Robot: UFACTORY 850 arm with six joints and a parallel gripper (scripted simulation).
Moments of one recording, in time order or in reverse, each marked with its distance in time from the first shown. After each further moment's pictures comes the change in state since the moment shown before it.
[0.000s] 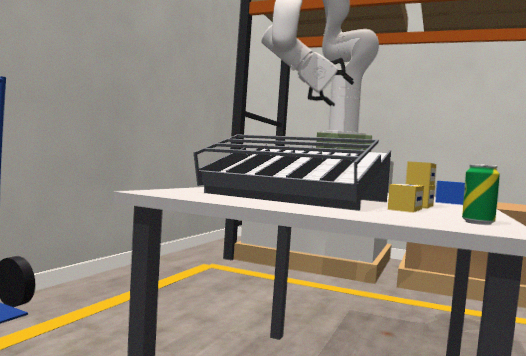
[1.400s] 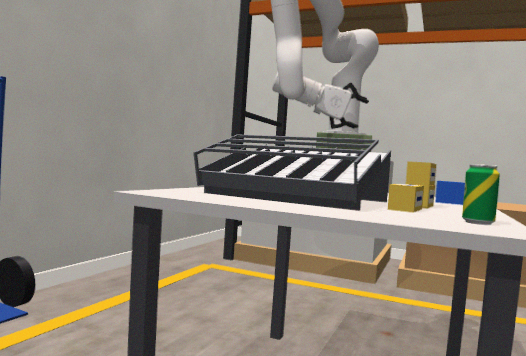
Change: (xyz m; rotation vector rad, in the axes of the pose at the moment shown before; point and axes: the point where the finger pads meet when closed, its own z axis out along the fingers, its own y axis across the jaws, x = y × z) arm 0.086 -0.003 0.091 -0.315 0.063 -0.087
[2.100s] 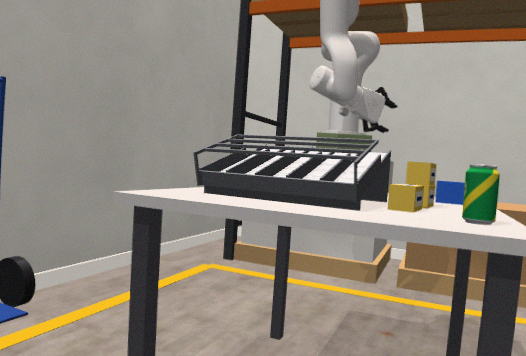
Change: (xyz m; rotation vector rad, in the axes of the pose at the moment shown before) arm 0.031 0.029 0.101 0.003 0.410 -0.141
